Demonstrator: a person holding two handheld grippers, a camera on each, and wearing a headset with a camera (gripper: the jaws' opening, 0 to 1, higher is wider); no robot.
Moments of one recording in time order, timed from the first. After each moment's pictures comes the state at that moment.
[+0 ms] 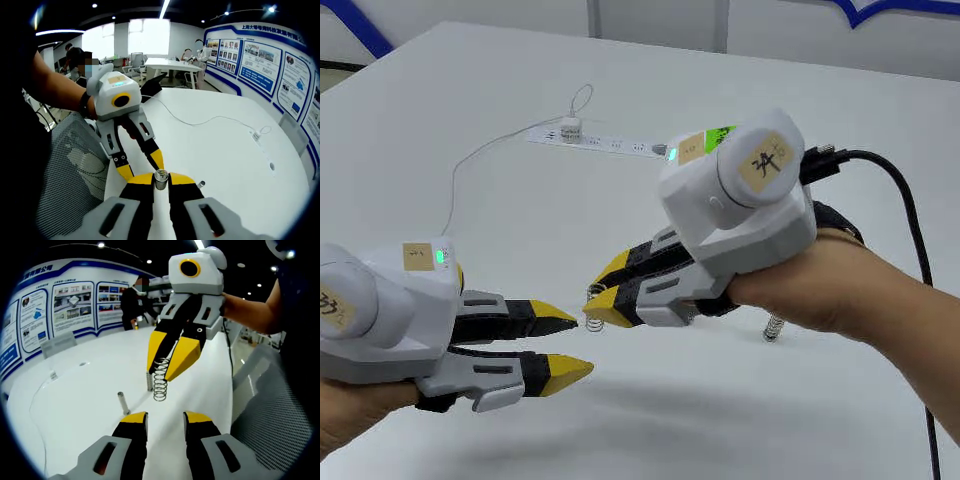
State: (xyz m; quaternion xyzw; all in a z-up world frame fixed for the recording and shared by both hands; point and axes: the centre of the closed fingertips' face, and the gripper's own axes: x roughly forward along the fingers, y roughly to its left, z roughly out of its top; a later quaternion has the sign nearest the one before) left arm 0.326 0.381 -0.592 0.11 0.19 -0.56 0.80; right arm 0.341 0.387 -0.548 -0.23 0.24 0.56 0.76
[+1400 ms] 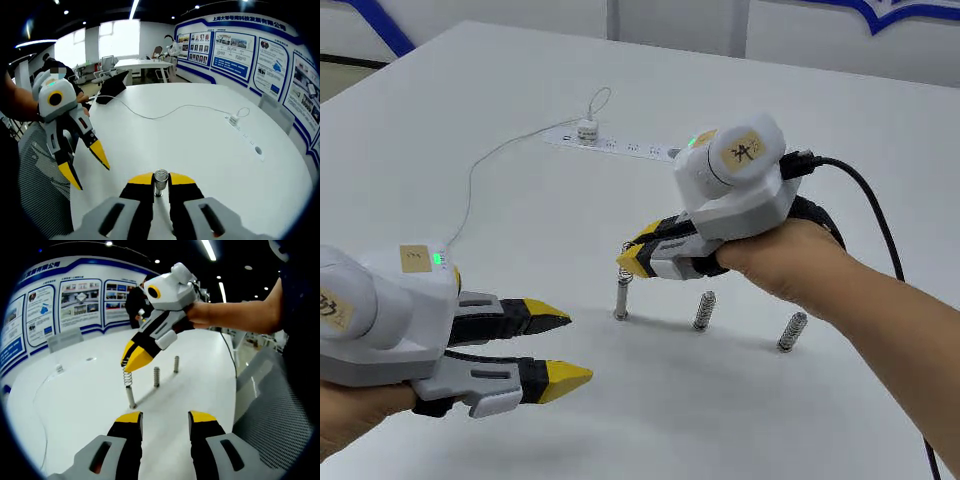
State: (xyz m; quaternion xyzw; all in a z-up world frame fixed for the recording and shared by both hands) left arm 0.331 0.395 -0.594 0.10 0.19 -0.54 0.81; right arm 0.428 0.371 -0.578 -0.19 0.27 0.47 0.82
